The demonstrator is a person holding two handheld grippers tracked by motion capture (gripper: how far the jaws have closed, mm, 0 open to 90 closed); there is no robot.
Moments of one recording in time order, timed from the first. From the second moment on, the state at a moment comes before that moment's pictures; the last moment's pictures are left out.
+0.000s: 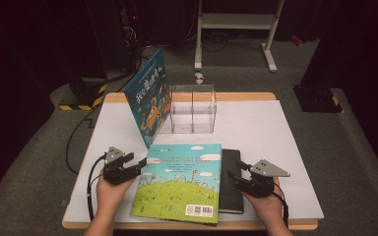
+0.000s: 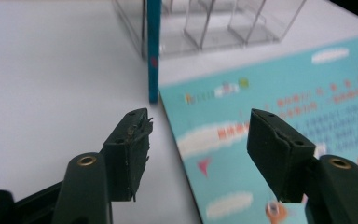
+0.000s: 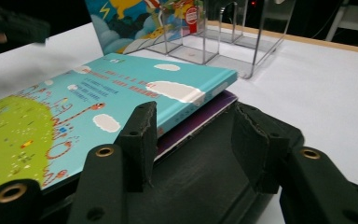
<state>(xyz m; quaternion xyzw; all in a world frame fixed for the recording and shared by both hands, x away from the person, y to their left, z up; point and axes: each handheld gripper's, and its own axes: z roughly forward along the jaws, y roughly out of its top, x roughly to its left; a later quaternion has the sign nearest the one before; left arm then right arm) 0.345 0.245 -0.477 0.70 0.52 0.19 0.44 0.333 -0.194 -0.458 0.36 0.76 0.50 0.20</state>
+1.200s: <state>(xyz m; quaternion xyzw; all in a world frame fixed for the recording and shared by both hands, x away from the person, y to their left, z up) 0.319 0.212 -0.497 0.72 0.50 0.16 0.45 0.336 -0.182 -0.464 0.37 0.77 0.49 0.17</state>
